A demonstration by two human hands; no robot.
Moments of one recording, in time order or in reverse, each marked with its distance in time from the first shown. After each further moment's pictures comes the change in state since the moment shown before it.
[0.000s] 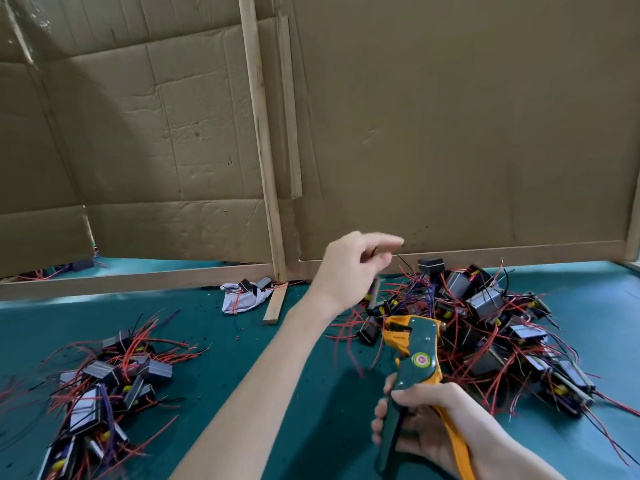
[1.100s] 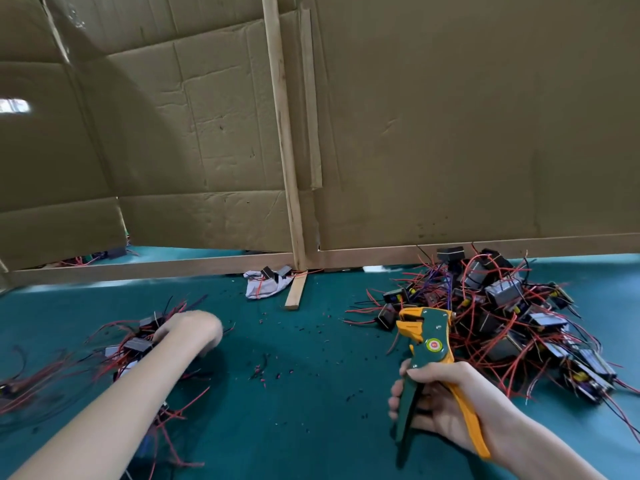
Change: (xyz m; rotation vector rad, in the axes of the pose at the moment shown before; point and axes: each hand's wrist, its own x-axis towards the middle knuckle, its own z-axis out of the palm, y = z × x) left_hand -0.086 -0.149 -0.121 1.225 -0.806 -1.160; right_hand 0.011 0.002 -0.013 -0.035 0.087 -0.013
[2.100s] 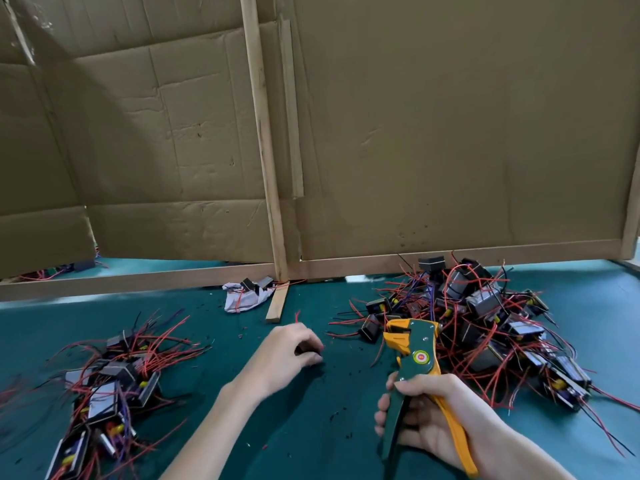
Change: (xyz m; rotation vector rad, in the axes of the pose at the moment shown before) left_hand -0.040 0.108 0.020 -1.014 0.576 0.982; right_hand -0.007 -0.005 0.006 0.030 -0.006 0.014
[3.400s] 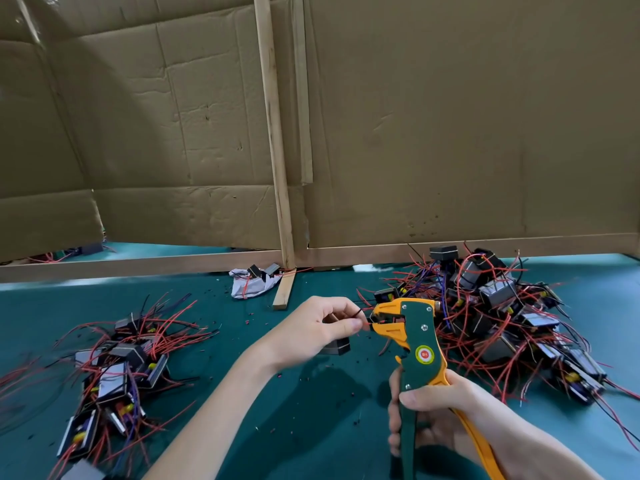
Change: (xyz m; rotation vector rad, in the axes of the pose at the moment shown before) left_hand -0.009 0.058 -0.022 -0.539 -0.259 0.014; right_hand -0.018 -0.001 0.010 -0.385 -0.213 -0.087
